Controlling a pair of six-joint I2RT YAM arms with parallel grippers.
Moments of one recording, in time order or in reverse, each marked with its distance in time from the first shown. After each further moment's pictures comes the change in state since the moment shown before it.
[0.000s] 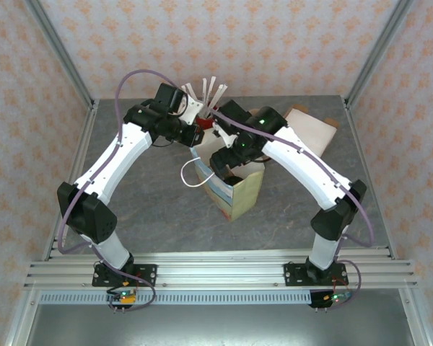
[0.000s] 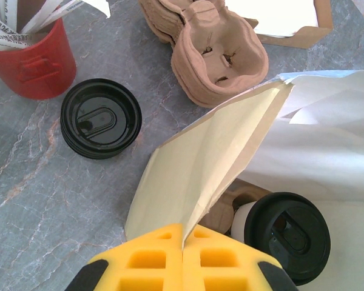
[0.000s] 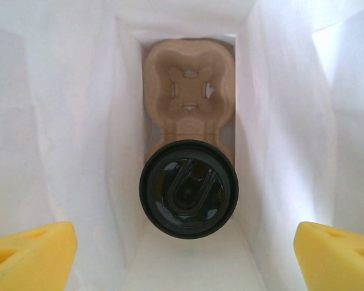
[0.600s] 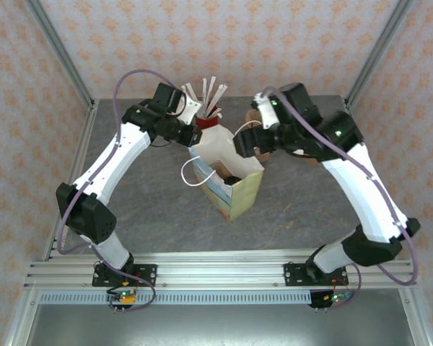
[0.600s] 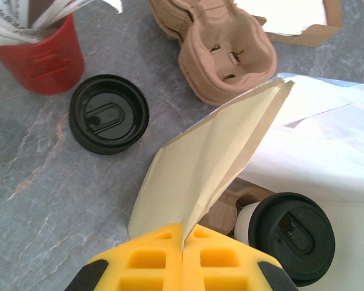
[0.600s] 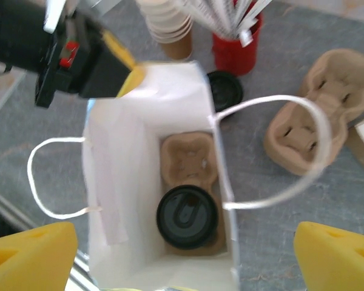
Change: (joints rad) left arm 0.015 -0.010 0.000 -0.017 -0.022 0.000; right arm -0.122 -0.320 -0.006 0.129 -0.045 0.019
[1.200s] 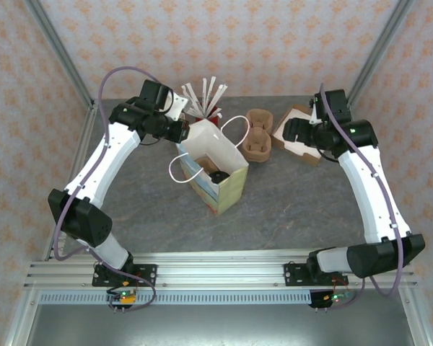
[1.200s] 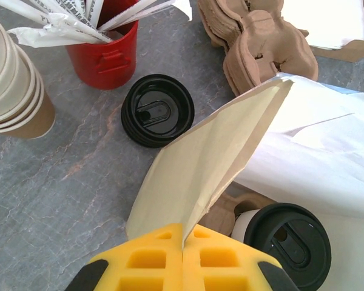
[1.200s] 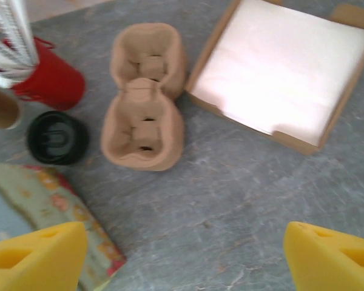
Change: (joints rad) left arm 0.064 -0.038 0.000 -0.029 -0.054 0.008; right arm -0.472 -0.106 -0.437 0.230 0.038 0.126
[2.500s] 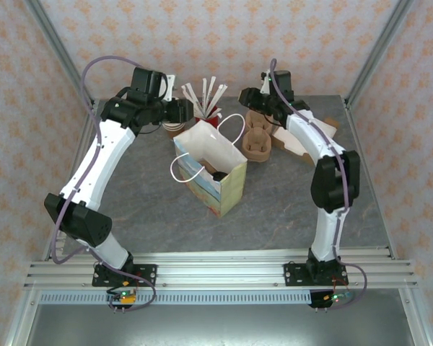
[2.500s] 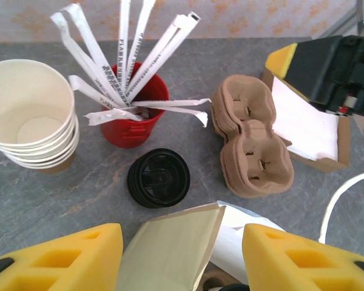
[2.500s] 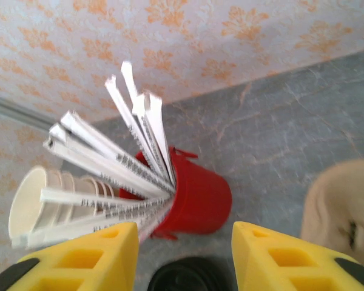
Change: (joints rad) left arm 0.010 -0.004 0.118 0.100 -0.093 -0.298; right arm 0.079 0.681 0.230 0.801 -0.359 0.219
